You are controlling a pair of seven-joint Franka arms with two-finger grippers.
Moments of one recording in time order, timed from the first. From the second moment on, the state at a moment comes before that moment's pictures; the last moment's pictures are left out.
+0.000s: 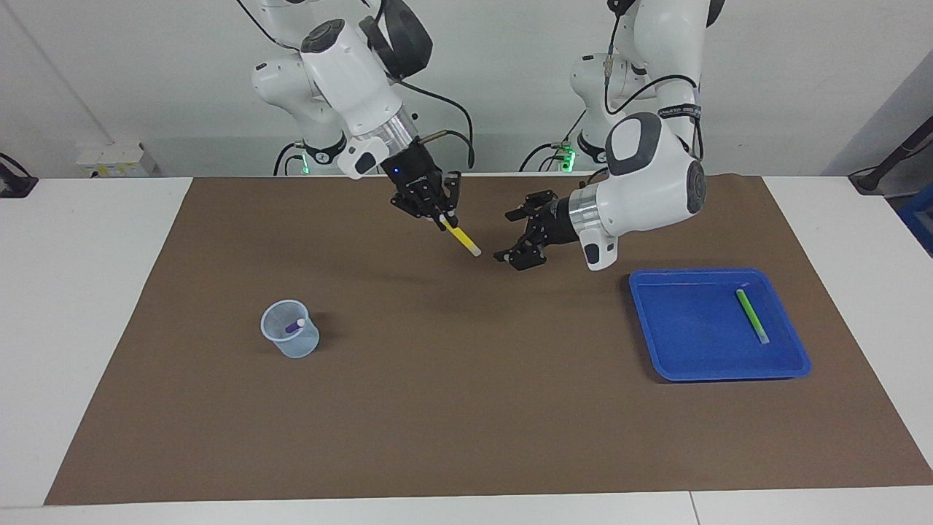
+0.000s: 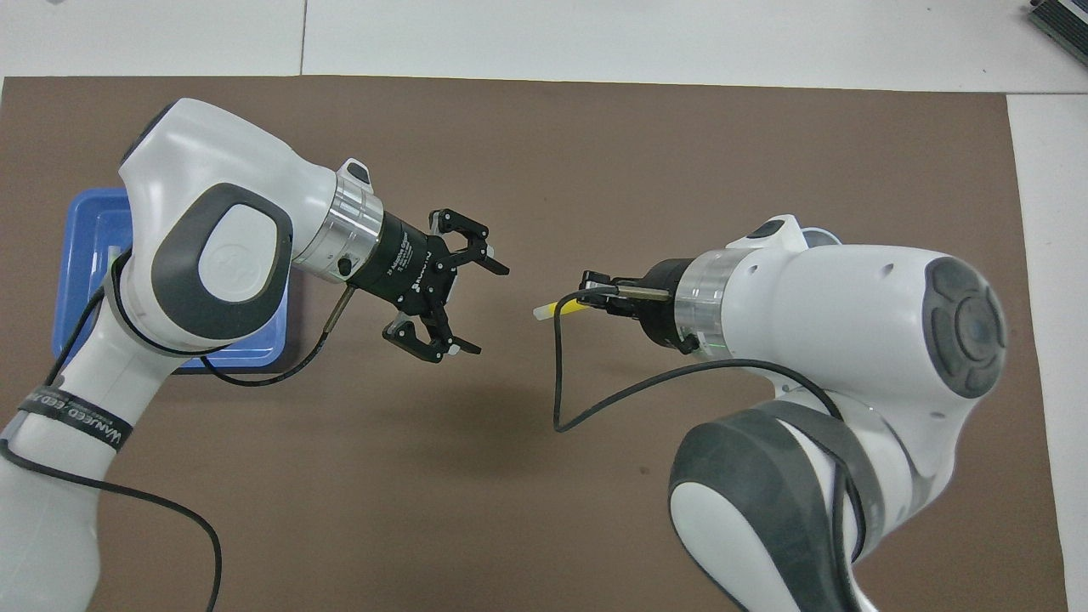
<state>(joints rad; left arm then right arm) -0.14 0.26 -0.24 -1.70 -0.76 1.78 -1.33 0.39 -0.03 0.05 -1.92 0.41 2.26 0.41</state>
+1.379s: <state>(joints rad) 0.26 0.08 -0.22 -2.11 -0.23 2.14 -0.09 0.13 -0.02 0.05 -1.87 -0.18 2.13 -0.62</state>
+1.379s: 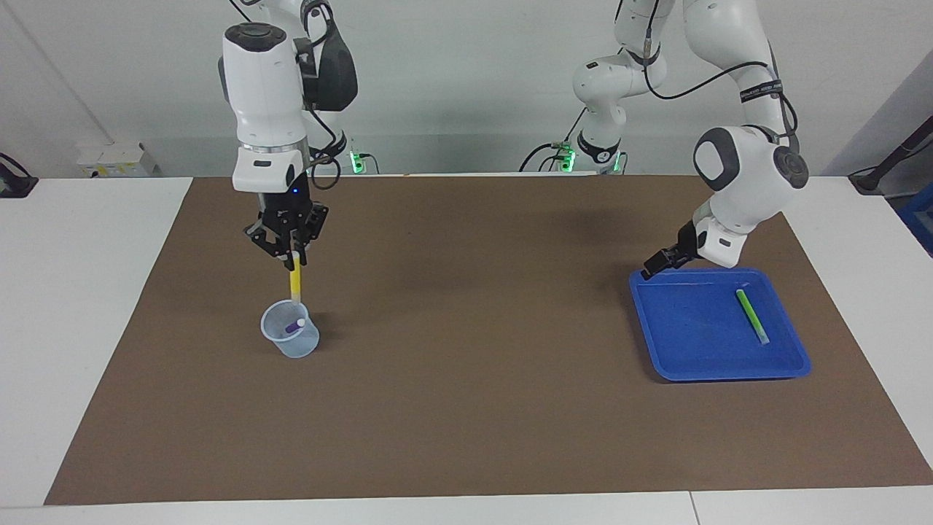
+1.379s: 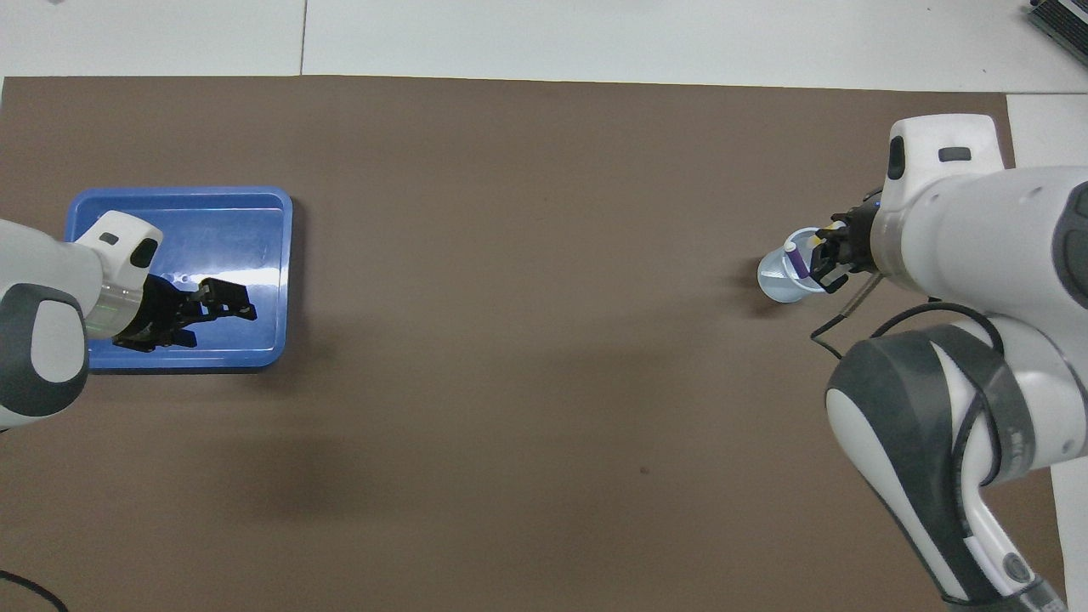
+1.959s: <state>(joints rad) 0.32 0.14 -0.22 -2.10 0.07 2.37 0.10 0.11 -0.01 0.05 -1.93 -0.18 2.17 -0.92</state>
